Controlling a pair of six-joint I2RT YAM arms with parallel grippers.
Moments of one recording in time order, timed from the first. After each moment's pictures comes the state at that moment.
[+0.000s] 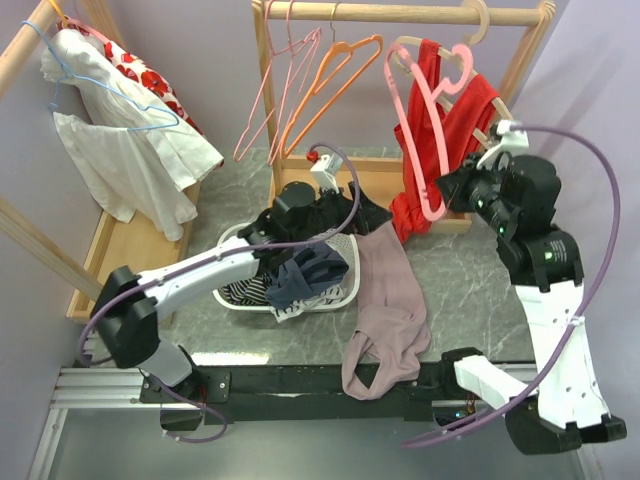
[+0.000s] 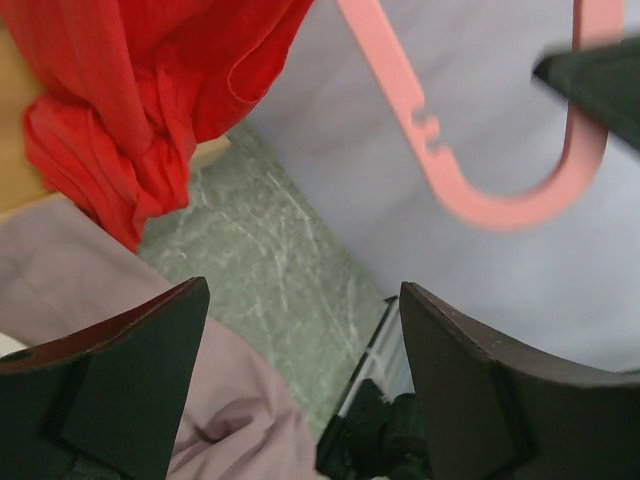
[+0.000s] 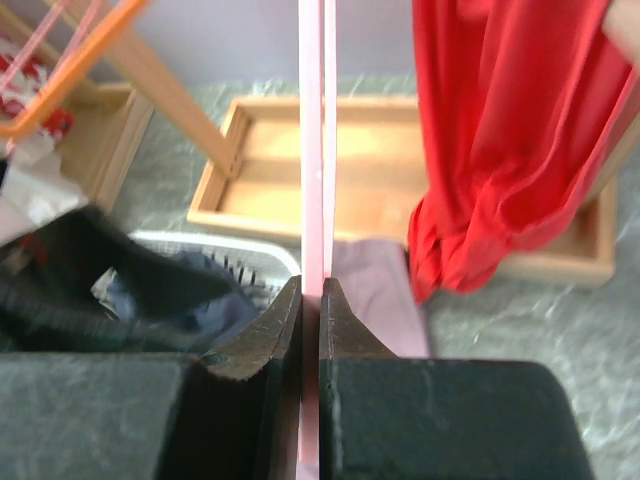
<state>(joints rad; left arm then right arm) -0.88 1.55 1.23 0.27 0.13 -0.77 0.17 0.98 1.45 -0.75 -0.12 0.26</state>
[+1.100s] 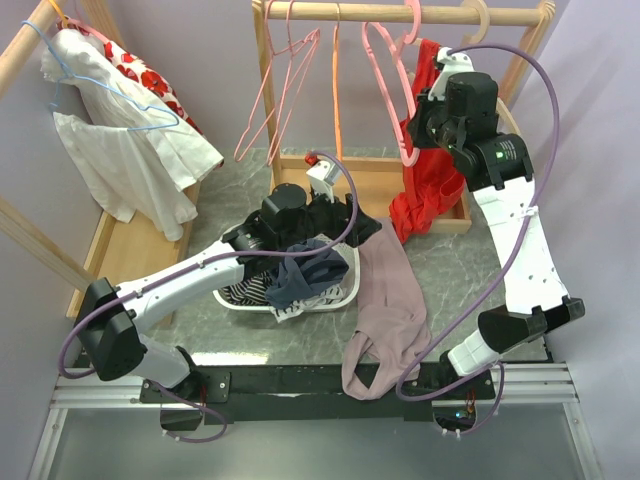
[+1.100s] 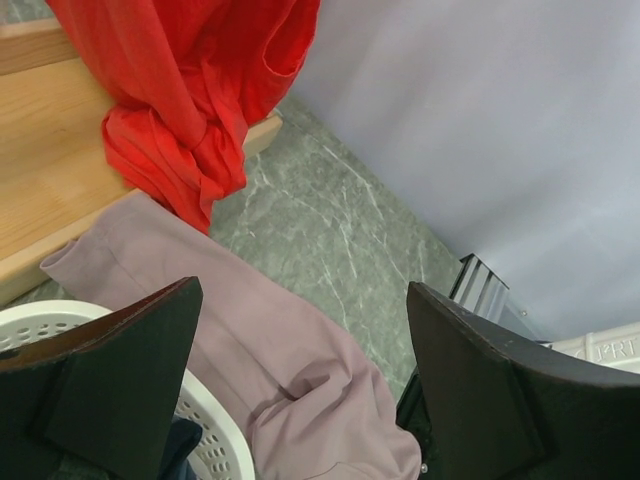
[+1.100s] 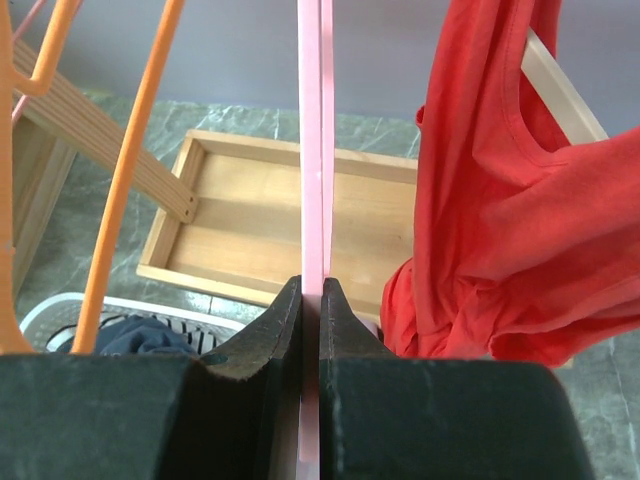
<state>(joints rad) -0.89 1.44 1.20 0.12 0.13 -0.49 0.32 1.55 2.07 -0.88 0.09 0.15</state>
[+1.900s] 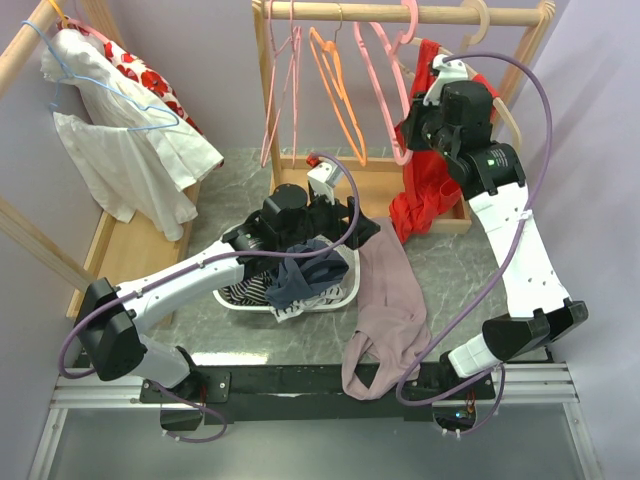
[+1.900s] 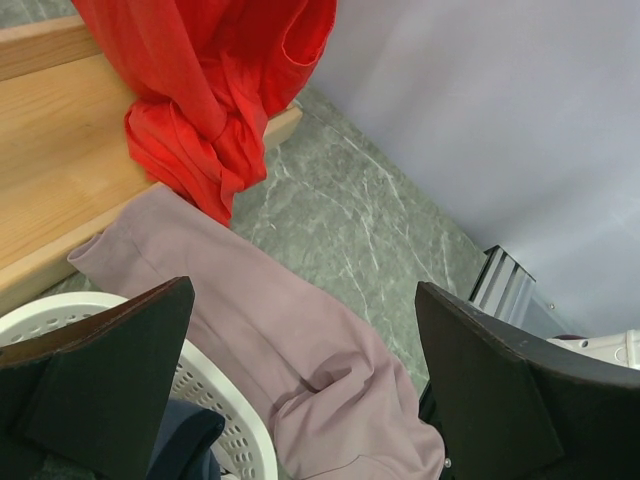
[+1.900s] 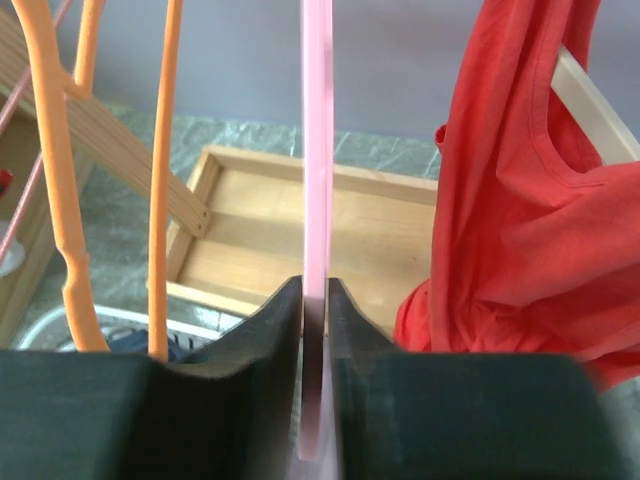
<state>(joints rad) -0.89 1.44 1.20 0.09 0.11 -0.44 0.32 1.50 1.91 -0.71 0.06 0.15</state>
